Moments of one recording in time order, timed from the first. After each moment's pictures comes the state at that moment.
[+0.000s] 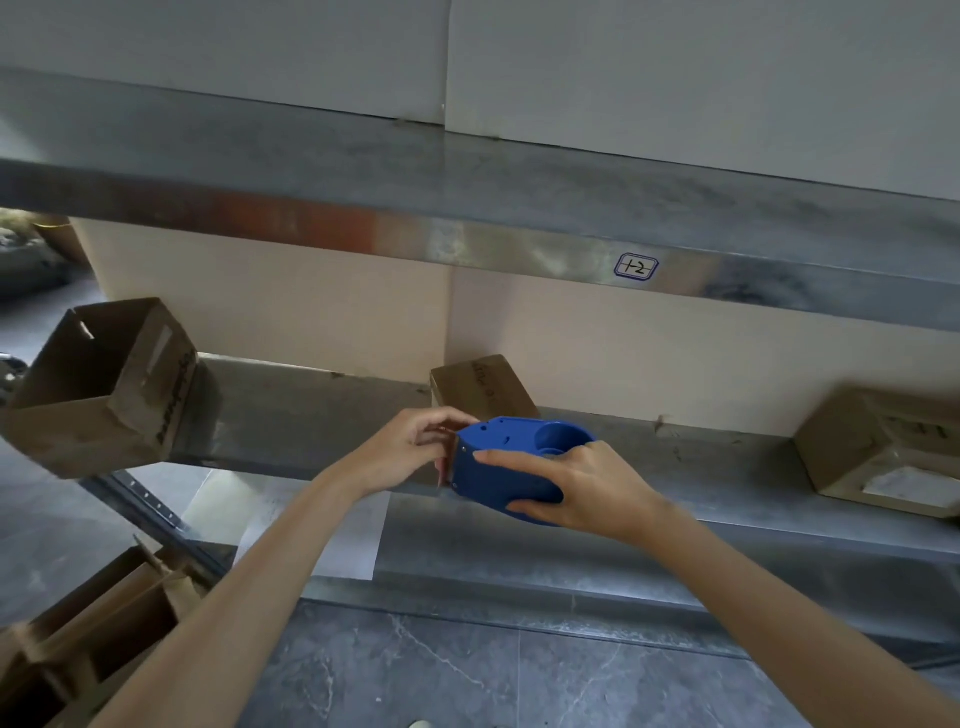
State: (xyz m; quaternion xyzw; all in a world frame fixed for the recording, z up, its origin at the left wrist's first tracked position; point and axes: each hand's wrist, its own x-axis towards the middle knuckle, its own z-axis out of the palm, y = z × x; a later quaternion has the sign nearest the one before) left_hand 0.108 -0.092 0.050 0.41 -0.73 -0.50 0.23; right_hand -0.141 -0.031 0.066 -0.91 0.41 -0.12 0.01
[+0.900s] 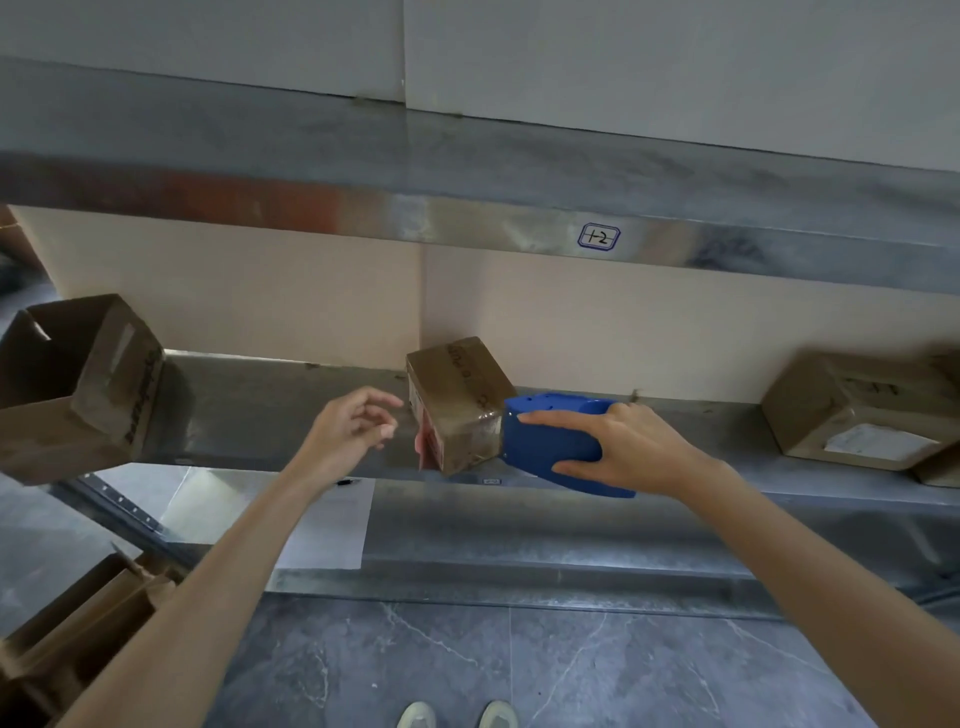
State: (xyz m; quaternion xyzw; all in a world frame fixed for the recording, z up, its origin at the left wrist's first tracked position) left_hand 0.142 -0.091 0.021 0.53 -0.65 -0.44 0.32; right_hand -0.202 -0.030 0.077 -0.86 0.52 -0.01 0.00
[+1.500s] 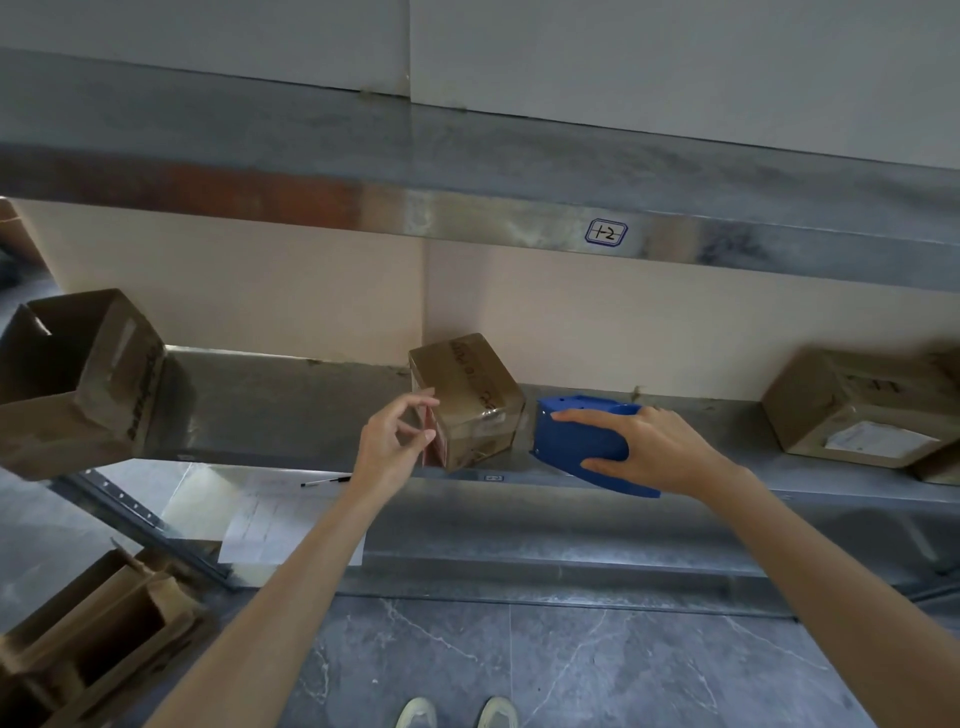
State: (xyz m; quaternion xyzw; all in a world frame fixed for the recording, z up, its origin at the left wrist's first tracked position) left_hand 0.090 -0.080 -0.010 0.53 -0.65 -0.37 0.40; right_hand -0.227 -0.029 0.060 -0.82 0.58 0.04 0.03
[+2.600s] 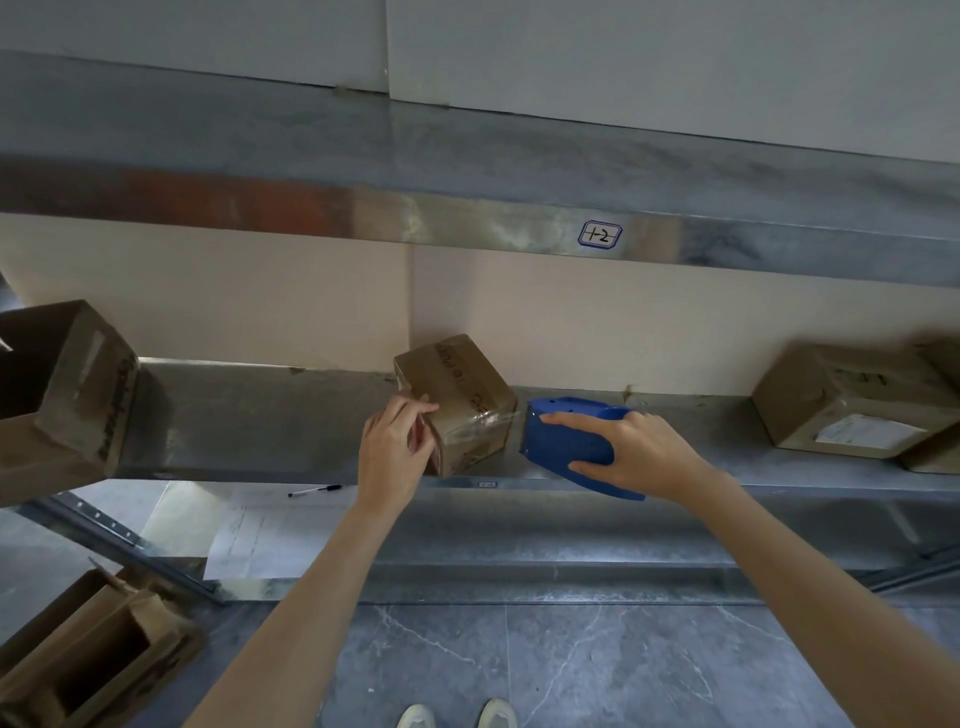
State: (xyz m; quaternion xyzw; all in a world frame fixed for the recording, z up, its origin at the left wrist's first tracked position) left_hand 0.072 -0.103 -0.051 0.52 -0.74 -0.14 0.40; right_hand -0.229 -0.037 0.040 -0.81 0.59 0.01 0.04
